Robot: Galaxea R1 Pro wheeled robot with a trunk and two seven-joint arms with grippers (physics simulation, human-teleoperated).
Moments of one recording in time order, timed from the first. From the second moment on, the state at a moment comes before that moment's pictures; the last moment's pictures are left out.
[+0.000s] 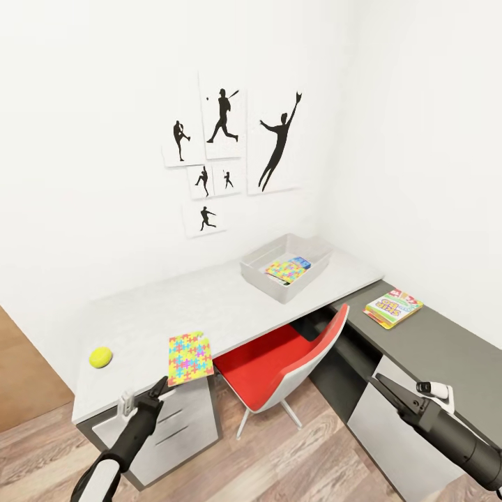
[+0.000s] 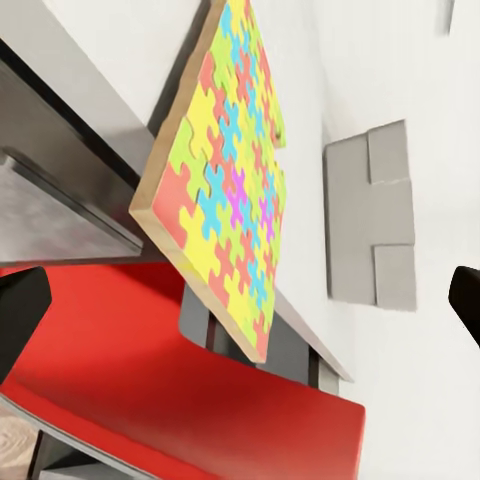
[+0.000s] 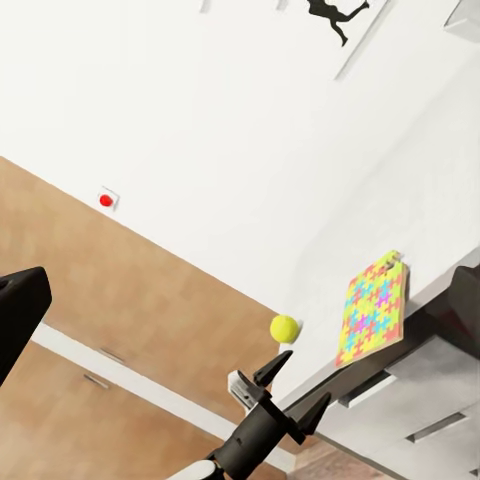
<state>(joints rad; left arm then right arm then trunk) -0.34 -0.04 0.45 -0.70 0.88 0.28 -0.59 -0.02 -0.19 -0.42 -1.56 -0.82 0.82 1.03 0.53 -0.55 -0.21</state>
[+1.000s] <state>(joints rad) -0.36 -0.07 0.43 -0.70 0.88 0.42 -0.51 -0.02 -0.19 -0.42 -1.56 -0.82 0.80 1.03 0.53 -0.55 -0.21</state>
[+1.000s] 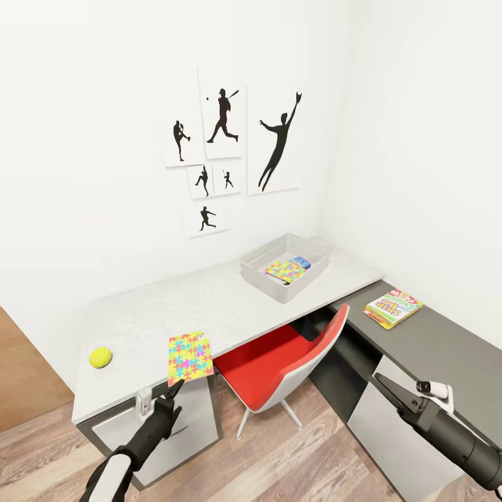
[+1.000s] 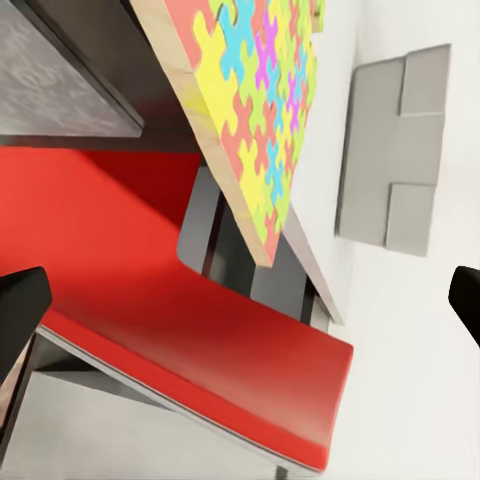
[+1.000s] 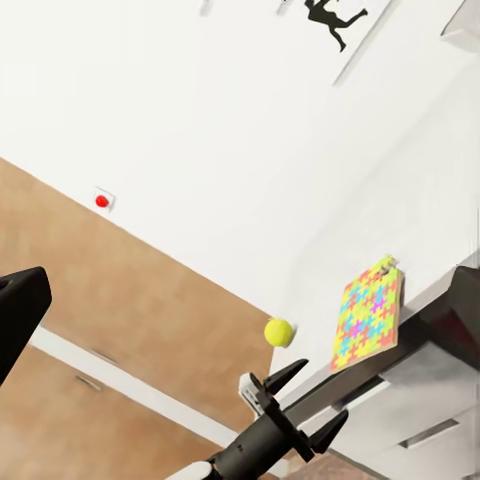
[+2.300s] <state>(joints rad) -0.36 -0.07 0.44 -0.70 0.88 0.42 -0.52 -0.02 -0.19 -0.41 -1.56 -0.82 0.78 0.97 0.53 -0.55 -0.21</state>
